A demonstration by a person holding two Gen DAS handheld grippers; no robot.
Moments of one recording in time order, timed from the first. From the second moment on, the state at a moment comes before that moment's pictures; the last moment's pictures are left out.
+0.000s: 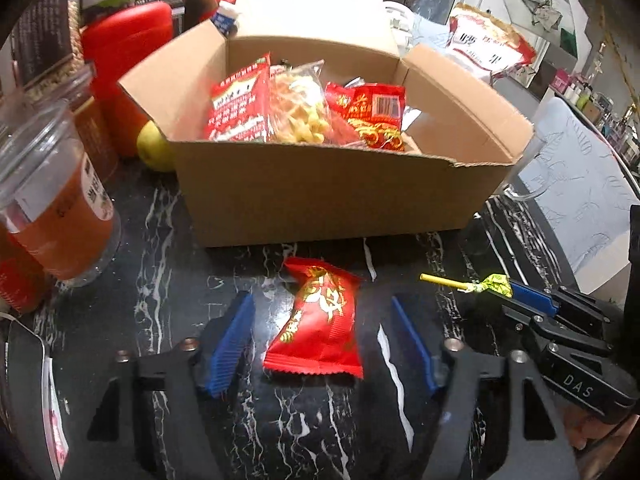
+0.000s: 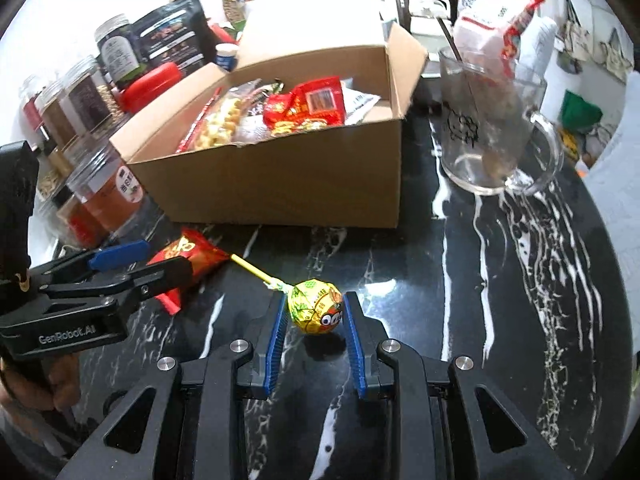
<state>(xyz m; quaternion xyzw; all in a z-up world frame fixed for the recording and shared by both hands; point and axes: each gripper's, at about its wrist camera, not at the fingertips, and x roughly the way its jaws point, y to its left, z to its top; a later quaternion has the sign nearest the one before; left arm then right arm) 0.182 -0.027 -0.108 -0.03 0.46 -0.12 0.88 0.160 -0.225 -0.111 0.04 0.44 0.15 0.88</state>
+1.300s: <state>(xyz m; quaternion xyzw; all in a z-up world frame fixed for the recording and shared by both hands) 0.106 -0.033 -0.100 -0.03 0.45 -0.15 0.88 0.111 -0.230 -0.116 0.09 0.44 0.17 0.88</state>
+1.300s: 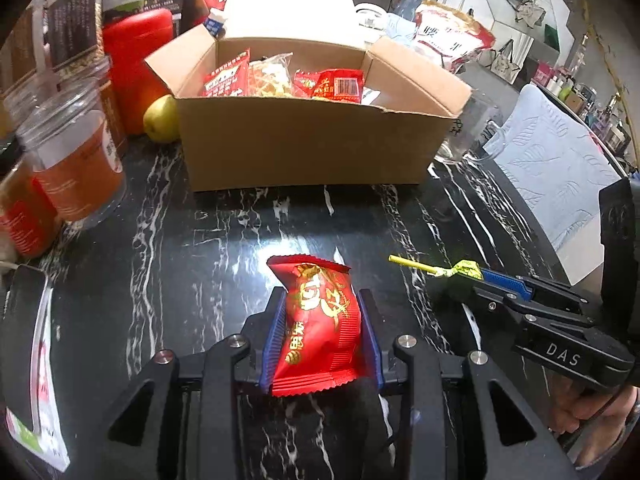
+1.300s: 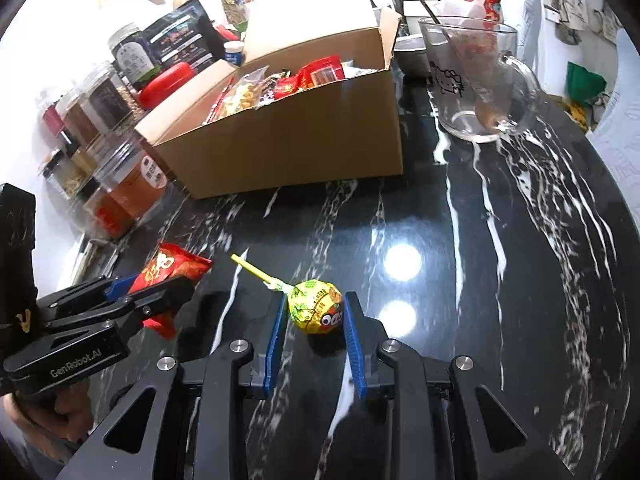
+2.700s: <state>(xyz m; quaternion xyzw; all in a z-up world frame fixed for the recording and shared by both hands) 0.118 -0.036 0.050 -0.01 0.29 -0.16 0.94 0.110 -0.217 0.023 0.07 0.30 0.23 0.92</state>
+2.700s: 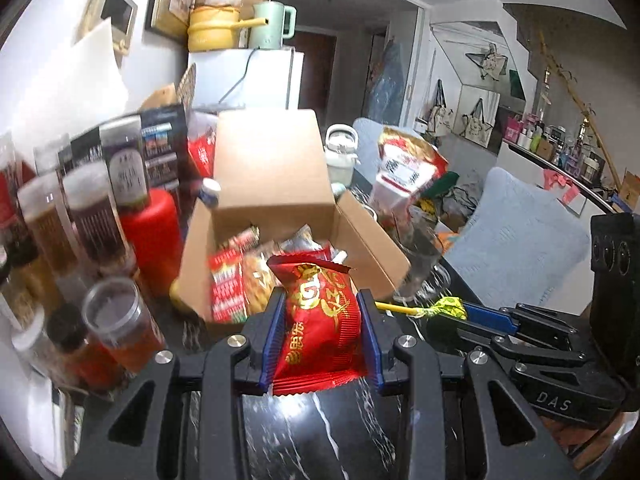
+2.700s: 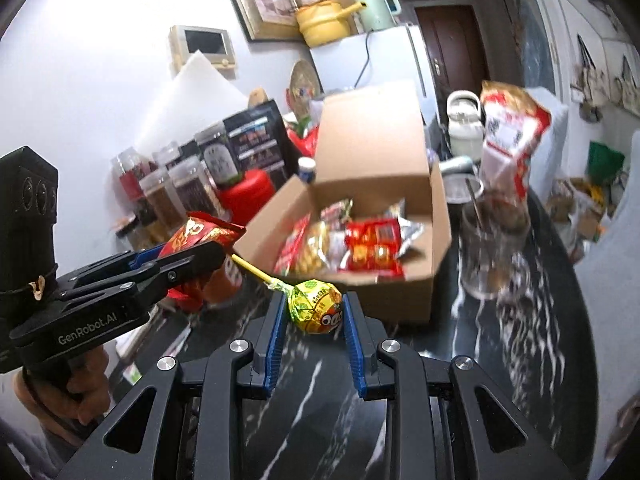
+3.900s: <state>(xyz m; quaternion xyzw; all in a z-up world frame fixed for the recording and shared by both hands) 0.310 -0.053 0.044 0.00 0.32 -0.14 0.94 0.297 -0.224 0.032 0.06 0.31 0.17 0.93</state>
